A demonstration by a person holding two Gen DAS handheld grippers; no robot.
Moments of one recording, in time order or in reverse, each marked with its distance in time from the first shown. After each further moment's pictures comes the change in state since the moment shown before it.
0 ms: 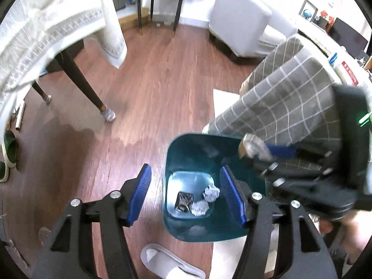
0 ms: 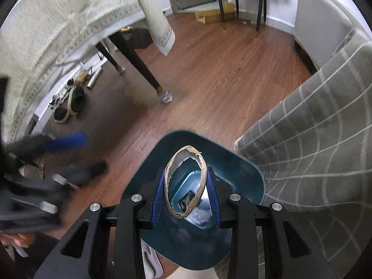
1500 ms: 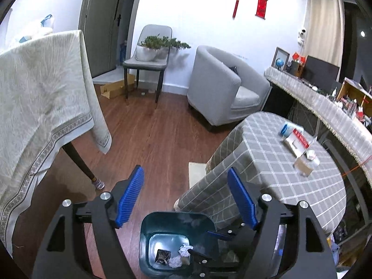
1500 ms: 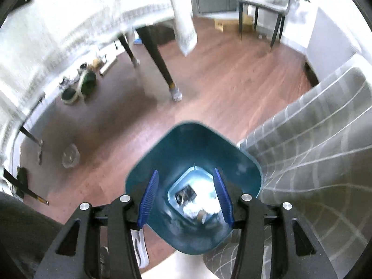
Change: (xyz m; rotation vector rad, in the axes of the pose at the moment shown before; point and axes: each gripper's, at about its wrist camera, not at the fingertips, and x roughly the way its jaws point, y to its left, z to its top) left arm -0.129 -0.063 0.067 0.030 -0.404 -0.090; right arm -0.060 0.016 -0.019 -0.148 -0.109 0.000
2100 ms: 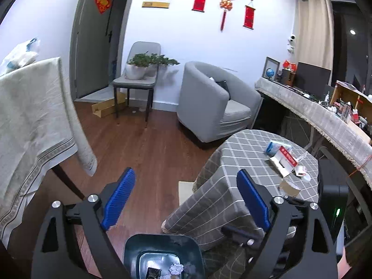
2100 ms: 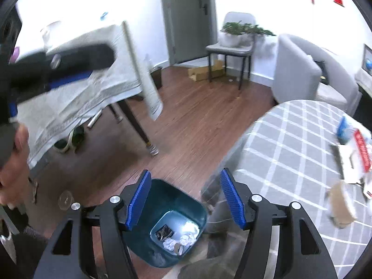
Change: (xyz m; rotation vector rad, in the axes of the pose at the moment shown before) left arm 0.012 -0.053 0.024 0.053 -0.090 -0.034; right arm -0.110 -0.084 0.022 0.100 -0.277 -0.108
